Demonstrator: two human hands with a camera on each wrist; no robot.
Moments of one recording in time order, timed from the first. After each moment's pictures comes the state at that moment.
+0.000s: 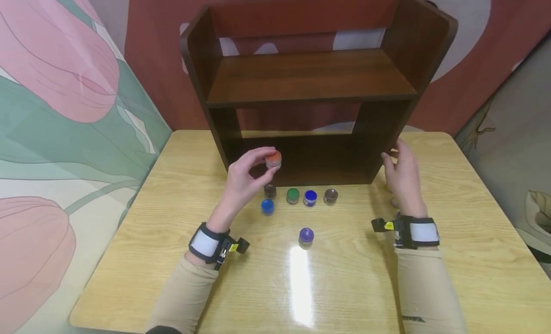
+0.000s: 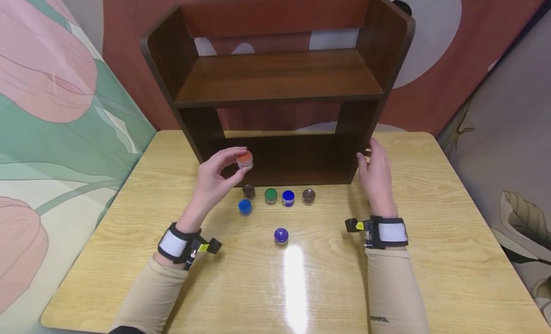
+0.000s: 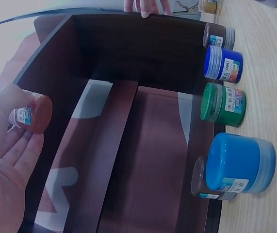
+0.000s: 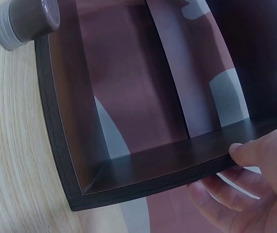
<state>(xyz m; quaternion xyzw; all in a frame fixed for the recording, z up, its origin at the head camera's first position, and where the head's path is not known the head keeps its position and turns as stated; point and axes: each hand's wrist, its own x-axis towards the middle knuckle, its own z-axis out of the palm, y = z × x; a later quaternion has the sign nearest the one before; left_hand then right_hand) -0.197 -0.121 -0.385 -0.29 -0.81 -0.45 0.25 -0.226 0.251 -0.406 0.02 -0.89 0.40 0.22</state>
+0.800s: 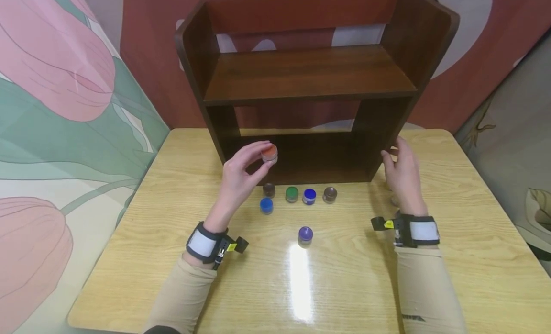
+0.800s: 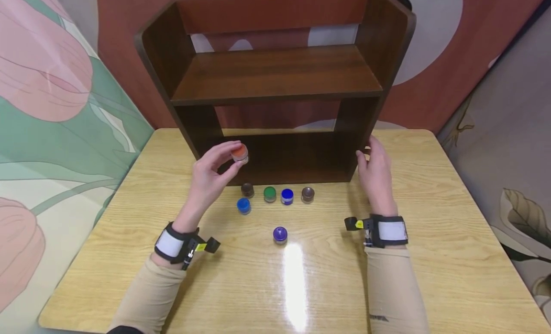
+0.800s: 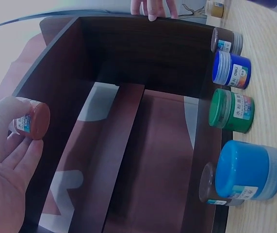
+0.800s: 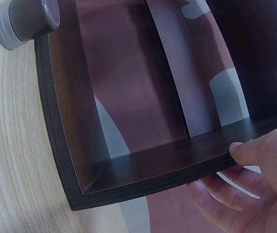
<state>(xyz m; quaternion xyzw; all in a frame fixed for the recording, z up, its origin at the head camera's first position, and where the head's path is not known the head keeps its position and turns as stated) -0.198 -0.121 -0.383 -0.27 -0.79 -0.49 0.26 -0.225 0.252 -0.405 0.02 -0.89 0.41 0.21</state>
